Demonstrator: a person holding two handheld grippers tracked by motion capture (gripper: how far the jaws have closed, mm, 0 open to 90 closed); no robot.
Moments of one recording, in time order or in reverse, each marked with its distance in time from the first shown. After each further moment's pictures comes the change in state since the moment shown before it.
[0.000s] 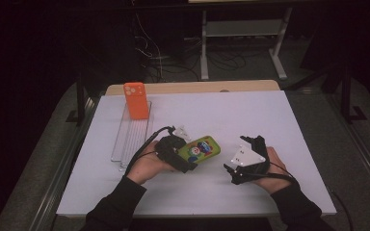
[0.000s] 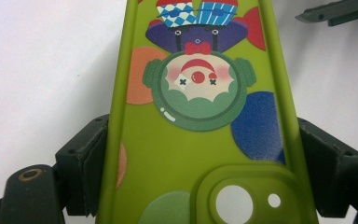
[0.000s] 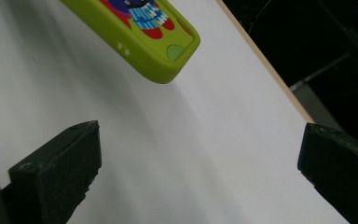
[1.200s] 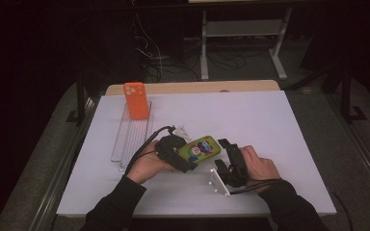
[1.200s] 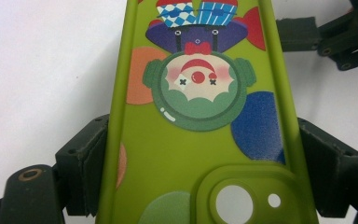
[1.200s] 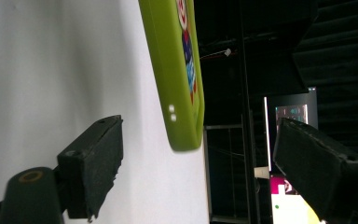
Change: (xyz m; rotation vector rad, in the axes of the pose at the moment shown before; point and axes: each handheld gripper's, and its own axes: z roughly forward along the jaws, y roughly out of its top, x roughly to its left) left arm 0.000 0.001 -0.003 0.014 -0.009 0.010; right arm 0.052 0.026 0.016 -0.042 -0.306 -0.650
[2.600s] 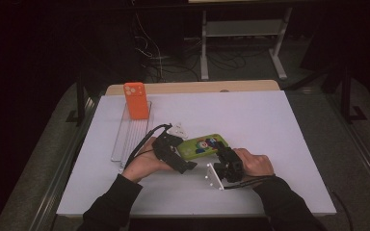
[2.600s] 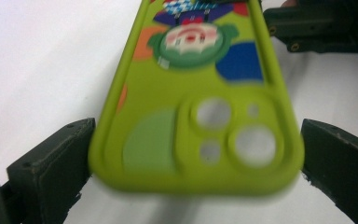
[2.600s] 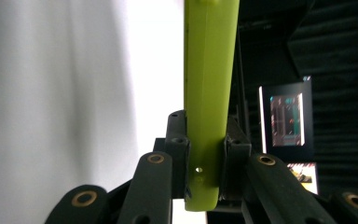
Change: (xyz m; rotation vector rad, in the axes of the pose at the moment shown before) left arm 0.000 -0.002 -0.012 -0.118 -0.006 0.001; right arm 0.002 0.000 0.017 0.048 -0.016 0.014
